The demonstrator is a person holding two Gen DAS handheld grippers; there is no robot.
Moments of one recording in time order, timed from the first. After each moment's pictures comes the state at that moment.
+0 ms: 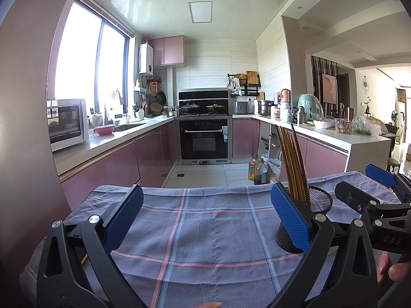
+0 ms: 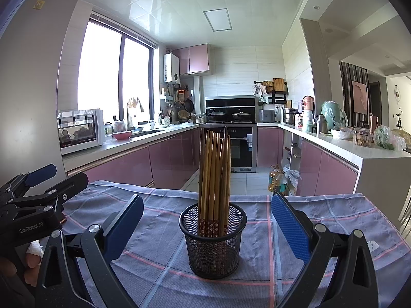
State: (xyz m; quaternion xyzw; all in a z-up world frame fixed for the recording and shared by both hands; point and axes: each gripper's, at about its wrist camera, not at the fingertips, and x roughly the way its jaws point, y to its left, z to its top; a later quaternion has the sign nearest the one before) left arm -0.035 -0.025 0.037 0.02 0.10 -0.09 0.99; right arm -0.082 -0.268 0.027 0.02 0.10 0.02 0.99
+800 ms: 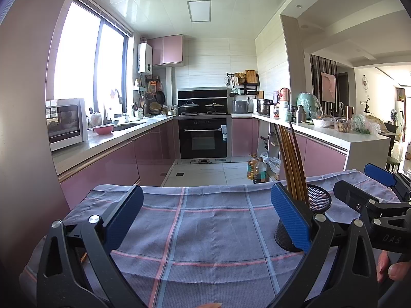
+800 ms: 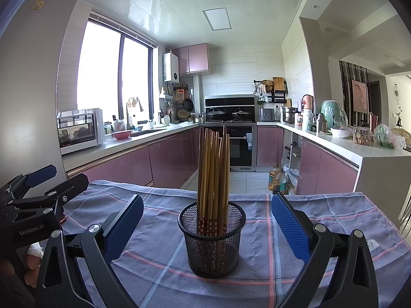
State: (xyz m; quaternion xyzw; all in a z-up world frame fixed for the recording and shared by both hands) left arm -0.033 -0.021 0.036 0.03 0.11 -0.09 0.99; right arm -0.081 -0.271 0.026 0.02 0.10 0.02 0.99
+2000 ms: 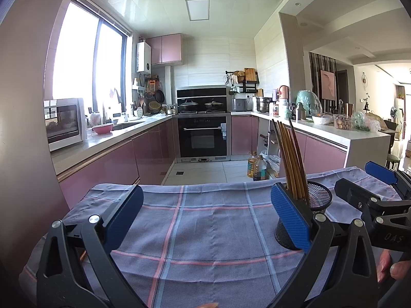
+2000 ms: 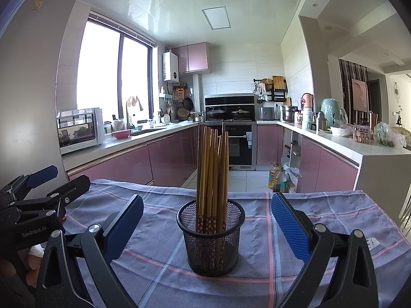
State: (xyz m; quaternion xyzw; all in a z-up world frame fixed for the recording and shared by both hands) left arm -0.034 -0.020 0.033 0.03 0.11 -0.10 0.99; right arm -0.079 -0.274 0.022 0.02 0.11 0.02 0.99
